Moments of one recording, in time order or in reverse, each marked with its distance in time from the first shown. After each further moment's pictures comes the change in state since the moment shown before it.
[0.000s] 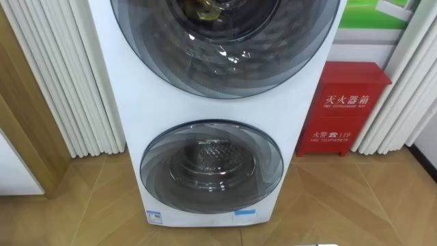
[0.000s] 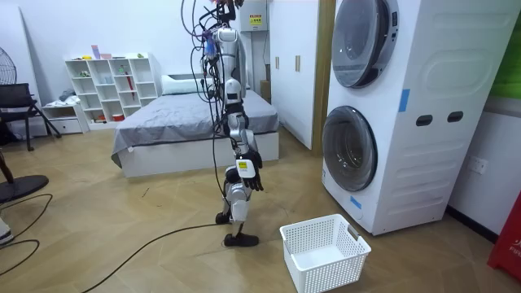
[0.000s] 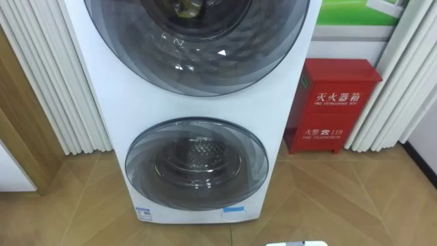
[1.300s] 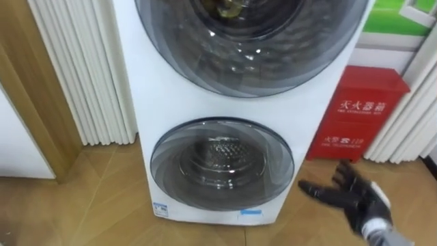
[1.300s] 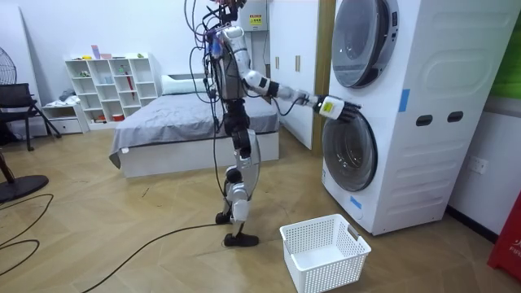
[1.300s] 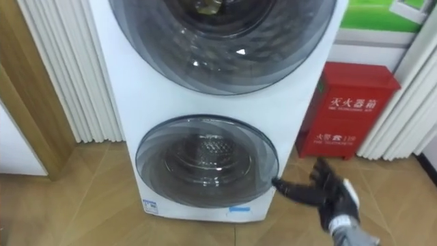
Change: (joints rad) left arm 0.006 0.068 0.003 -0.097 -0.066 -0.084 -0.002; right arm -0.362 -0.149 -0.120 -0.789 -0.253 -0.053 -0.233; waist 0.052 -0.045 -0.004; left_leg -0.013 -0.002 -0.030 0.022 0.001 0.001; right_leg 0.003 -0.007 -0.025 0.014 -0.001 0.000
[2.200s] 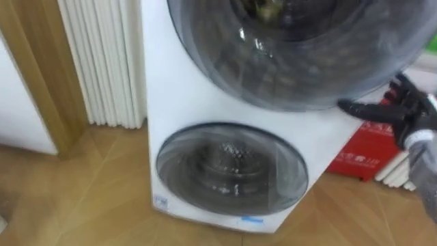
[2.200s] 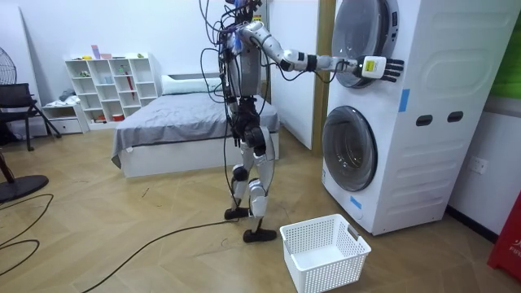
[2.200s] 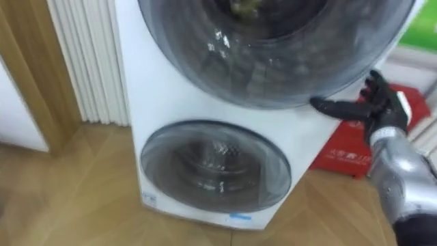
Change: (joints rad) left arm 0.019 0.039 0.058 -0.027 0.156 0.098 -0.040; right arm -0.382 -0.230 0.008 0.199 0.109 0.091 -0.062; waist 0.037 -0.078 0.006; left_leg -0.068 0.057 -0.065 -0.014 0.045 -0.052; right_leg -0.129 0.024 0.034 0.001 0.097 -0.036
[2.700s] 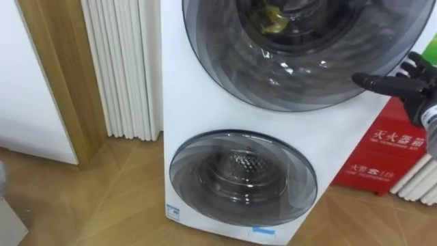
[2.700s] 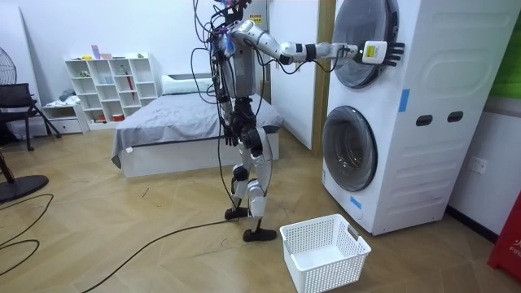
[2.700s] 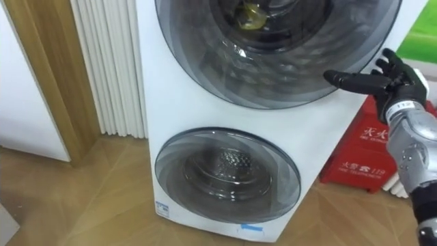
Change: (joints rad) left arm 0.039 0.008 0.099 -0.030 0.024 0.036 -0.016; right arm -0.119 -0.076 0.001 0.047 0.004 0.064 0.036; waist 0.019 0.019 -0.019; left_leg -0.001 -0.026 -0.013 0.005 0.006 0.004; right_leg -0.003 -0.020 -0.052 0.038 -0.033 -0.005
